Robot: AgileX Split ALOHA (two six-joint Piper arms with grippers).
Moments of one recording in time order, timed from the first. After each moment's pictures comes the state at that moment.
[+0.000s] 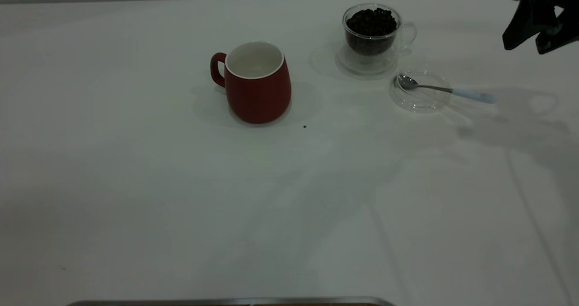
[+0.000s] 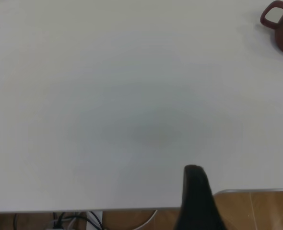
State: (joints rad) left arm -0.06 -0.02 -0.49 0.04 1.14 -0.04; right arm -0.18 1.99 -1.05 0.74 0.40 -0.69
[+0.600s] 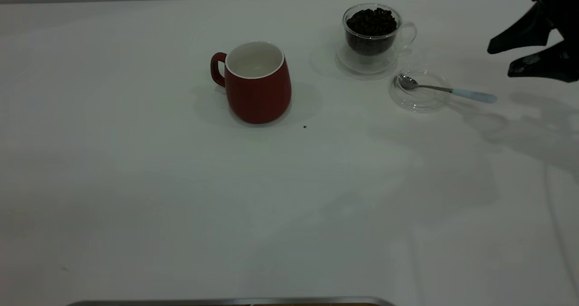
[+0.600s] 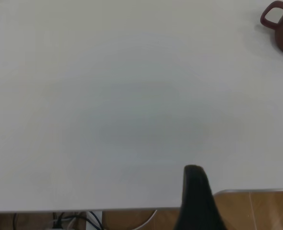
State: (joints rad) left arm -0.06 -0.02 -0.49 0.04 1.14 -0.04; right arm -0.35 2.16 -0.90 1.68 0.63 -1.37
